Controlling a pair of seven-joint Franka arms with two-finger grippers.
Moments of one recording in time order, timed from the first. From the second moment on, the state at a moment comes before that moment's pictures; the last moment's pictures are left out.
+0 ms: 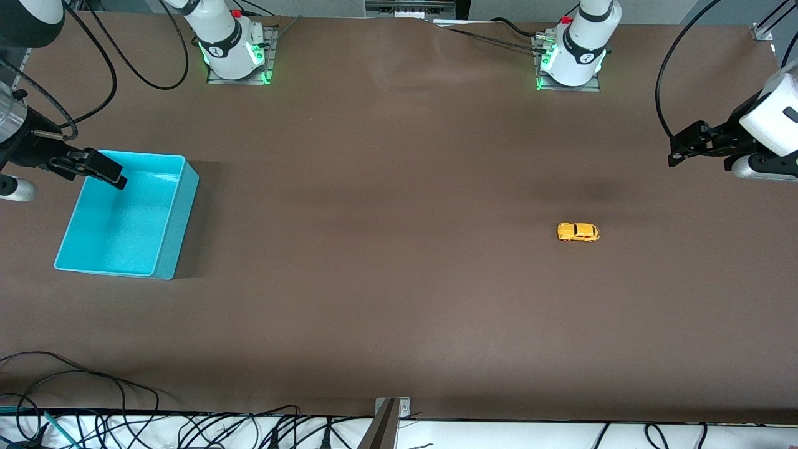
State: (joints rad) left arm 0.06 0.03 -0.09 -1.58 0.00 1.57 0.03; right arm 0.13 0.09 -0.11 -1.57 0.03 1.69 0.21
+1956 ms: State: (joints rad) left arm 0.06 0.03 -0.09 -1.58 0.00 1.57 0.03; right arm 0.12 0.10 -0.11 -1.57 0.03 1.70 0.21
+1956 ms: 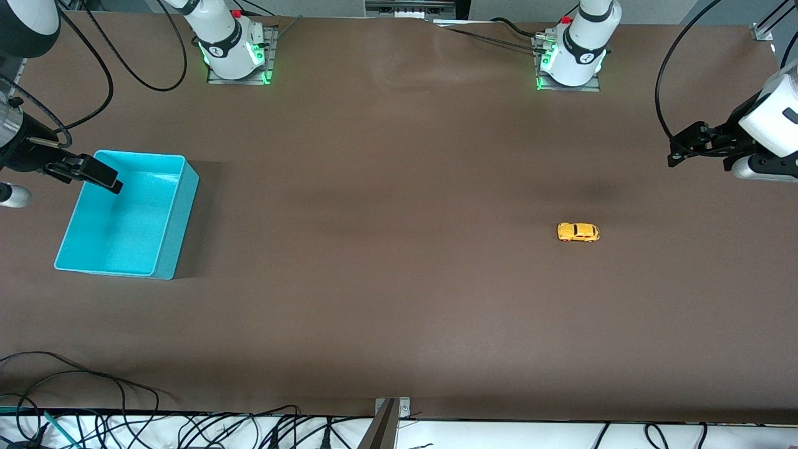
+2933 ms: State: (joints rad) left arm 0.07 0.04 -0.09 -1.58 0.02 1.55 0.03; right arm 0.12 0.11 -0.11 -1.57 0.03 1.70 0.21
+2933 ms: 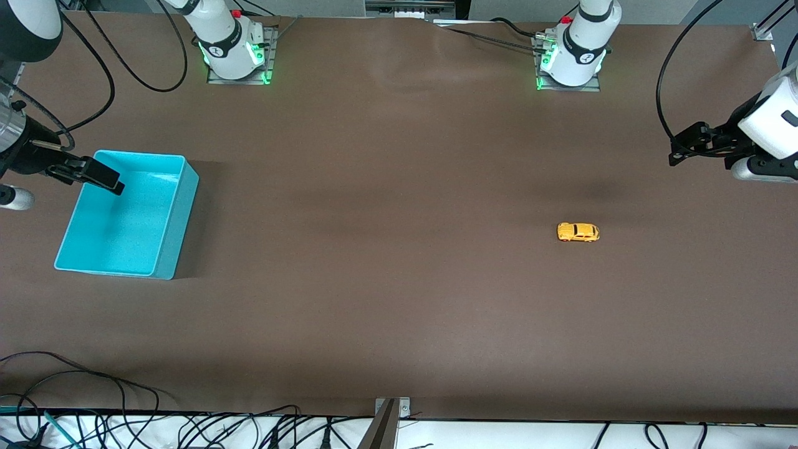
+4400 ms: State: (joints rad) left arm 0.02 0.22 -0.11 -1.57 0.05 1.54 0.09; right arm 0.12 0.11 -0.11 -1.57 0.03 1.70 0.21
